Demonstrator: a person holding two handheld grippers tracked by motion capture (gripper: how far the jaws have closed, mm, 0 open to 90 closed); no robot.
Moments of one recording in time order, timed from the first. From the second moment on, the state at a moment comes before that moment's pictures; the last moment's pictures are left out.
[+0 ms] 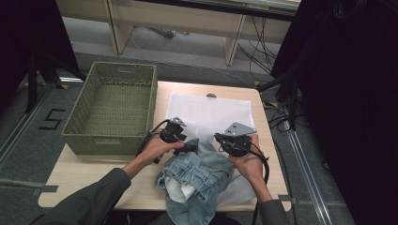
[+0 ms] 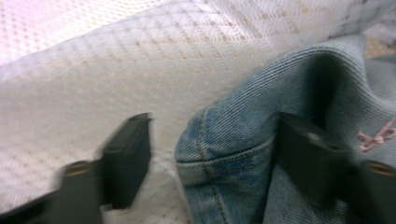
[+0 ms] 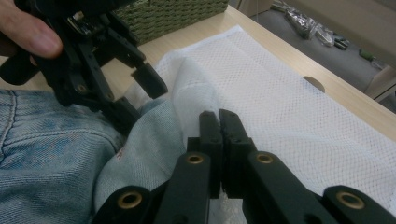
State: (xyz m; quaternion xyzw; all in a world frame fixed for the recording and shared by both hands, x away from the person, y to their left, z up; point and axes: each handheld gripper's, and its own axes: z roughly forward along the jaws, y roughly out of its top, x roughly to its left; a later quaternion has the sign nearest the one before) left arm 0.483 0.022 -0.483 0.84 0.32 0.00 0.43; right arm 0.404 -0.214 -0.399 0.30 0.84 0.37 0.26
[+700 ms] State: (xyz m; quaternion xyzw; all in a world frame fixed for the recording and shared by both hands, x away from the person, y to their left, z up) left arm 0.426 -0.041 -0.462 0.88 0.21 0.05 0.43; right arm 0.402 -0.211 -0.392 0.28 0.83 0.39 0.27
